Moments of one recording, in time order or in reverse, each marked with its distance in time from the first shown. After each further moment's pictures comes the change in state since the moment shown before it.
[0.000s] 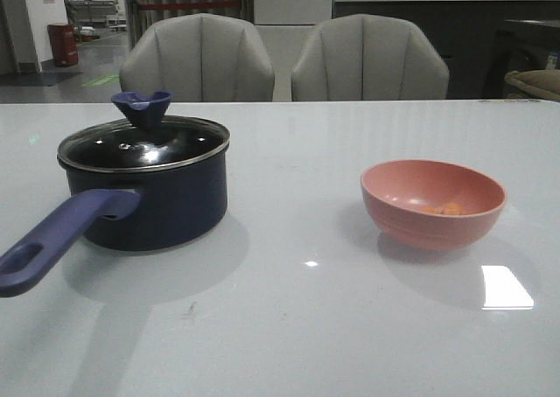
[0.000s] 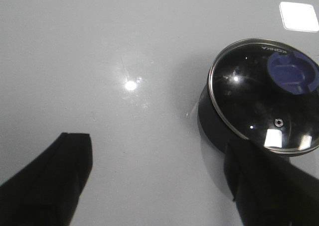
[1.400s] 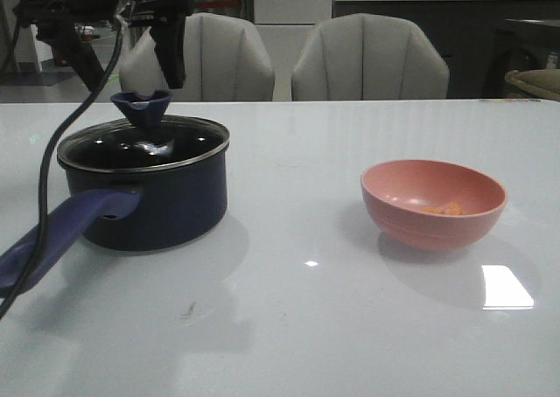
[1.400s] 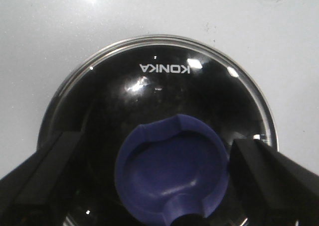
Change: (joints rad) left arm -0.328 0.851 -0.764 0.043 0.302 -0.168; right arm 0.000 0.000 0.000 0.000 0.000 0.000
